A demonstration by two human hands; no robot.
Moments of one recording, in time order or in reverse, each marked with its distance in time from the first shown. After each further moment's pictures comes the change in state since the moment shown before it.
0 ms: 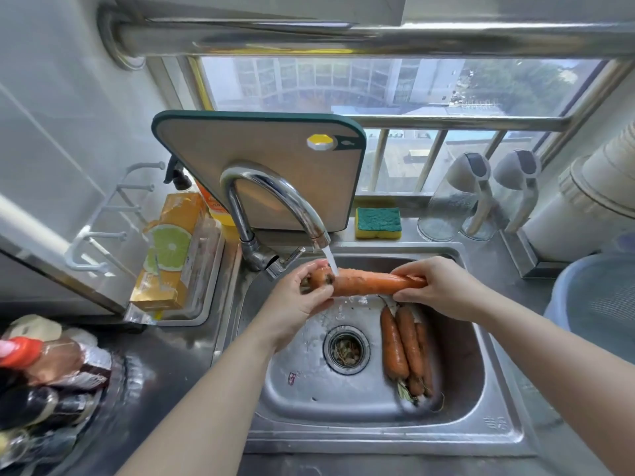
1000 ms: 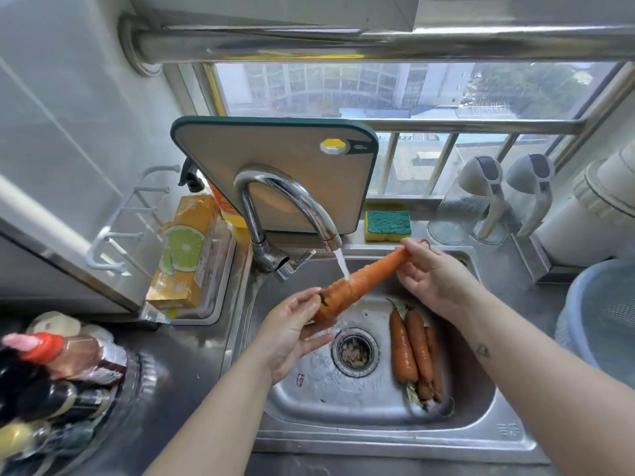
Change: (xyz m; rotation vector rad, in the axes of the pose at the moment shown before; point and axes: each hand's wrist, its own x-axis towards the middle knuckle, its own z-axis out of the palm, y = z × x) left_hand -0.025 -0.015 -0.016 -0.306 0.099 -0.260; right_hand 0.025 -0.020 0.022 1.623 0.206 0.391
